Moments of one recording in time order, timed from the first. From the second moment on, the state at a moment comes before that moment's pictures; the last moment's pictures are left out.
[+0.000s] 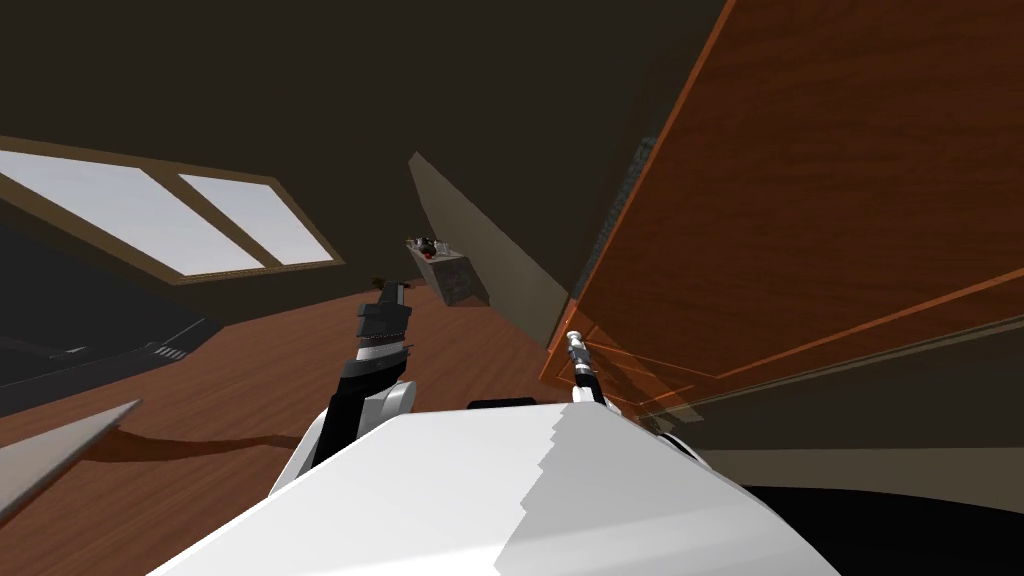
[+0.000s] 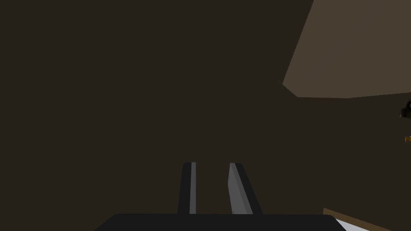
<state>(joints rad) -0.06 -0.35 0.17 -0.62 -0.63 -0.88 -1.52</state>
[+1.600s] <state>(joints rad) 0.02 -0.46 0.35 -0.68 -0.55 -0.95 -1.69</state>
